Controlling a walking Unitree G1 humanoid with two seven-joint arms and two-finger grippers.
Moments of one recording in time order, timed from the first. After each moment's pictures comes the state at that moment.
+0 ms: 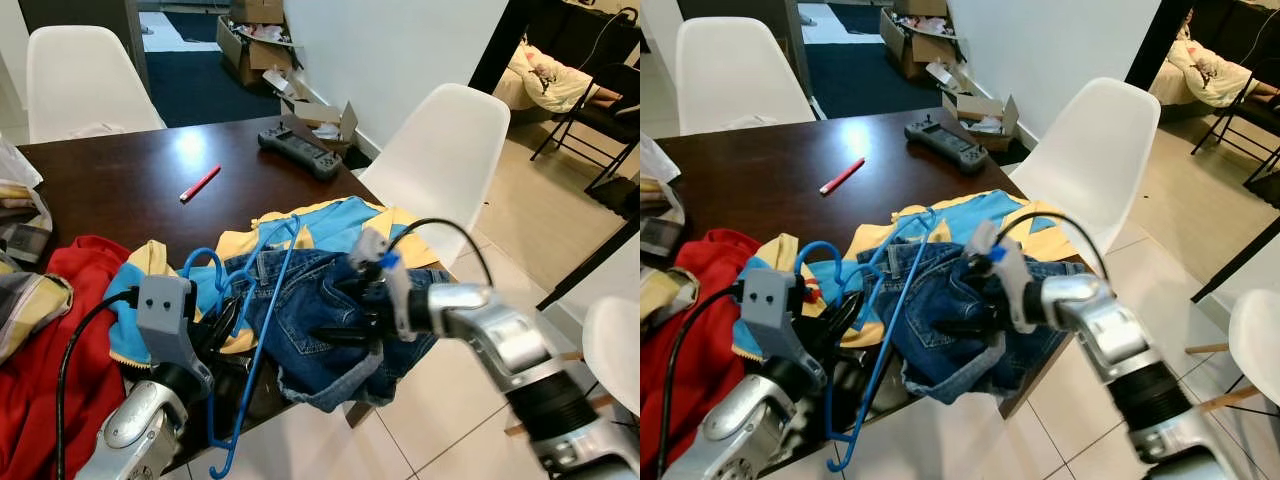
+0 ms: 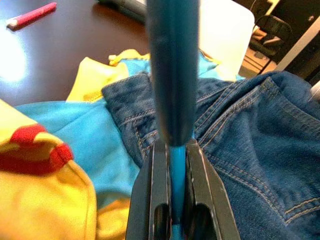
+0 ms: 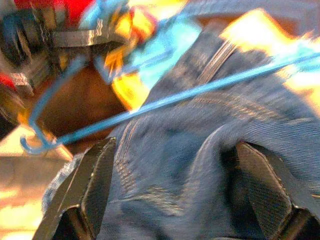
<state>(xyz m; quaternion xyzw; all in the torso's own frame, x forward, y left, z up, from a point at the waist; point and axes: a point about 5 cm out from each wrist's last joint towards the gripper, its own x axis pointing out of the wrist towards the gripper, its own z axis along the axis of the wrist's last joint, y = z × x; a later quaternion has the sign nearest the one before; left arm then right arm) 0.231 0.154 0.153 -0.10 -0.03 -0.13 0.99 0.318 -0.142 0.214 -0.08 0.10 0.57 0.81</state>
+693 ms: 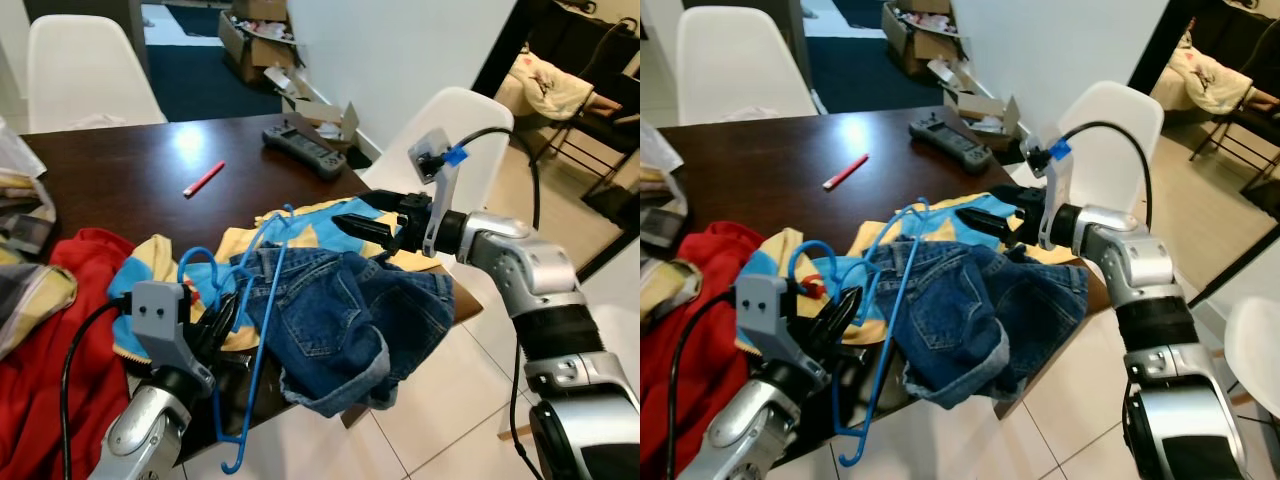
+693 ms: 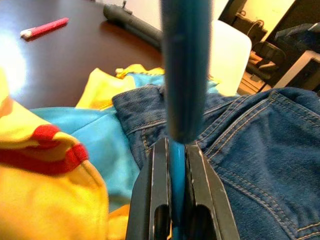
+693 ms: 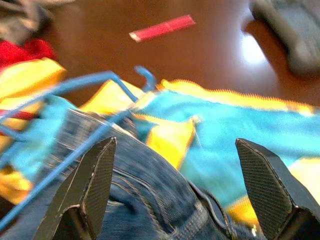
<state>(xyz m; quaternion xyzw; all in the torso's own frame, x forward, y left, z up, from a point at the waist) 0.232 0.152 0.149 -0.11 -0.06 -0.13 0.98 0.375 -0.158 0.222 0.00 0.10 0.37 0.92</state>
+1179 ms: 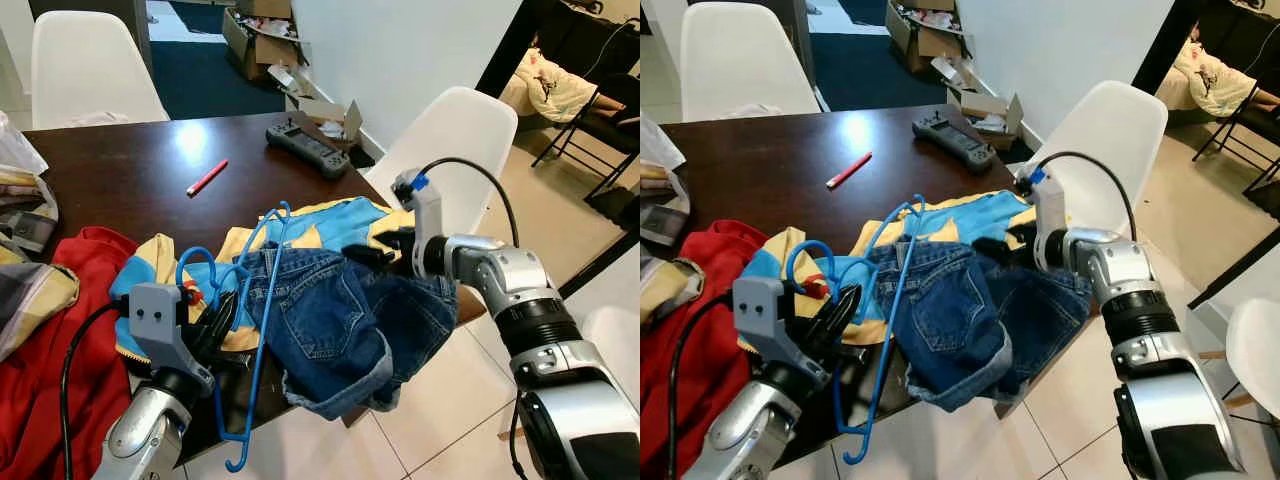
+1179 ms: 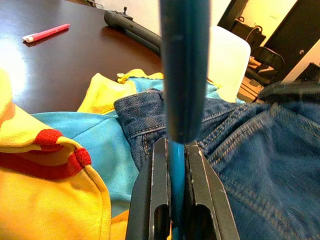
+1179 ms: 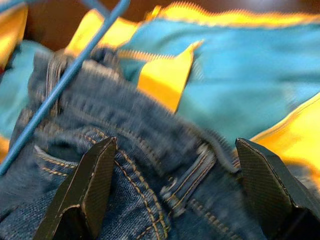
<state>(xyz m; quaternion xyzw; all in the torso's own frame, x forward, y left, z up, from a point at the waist) 0.232 0.152 0.149 -0.11 -0.07 -0.13 0.98 0.373 -0.157 0.191 0.00 0.23 0.37 0.90</state>
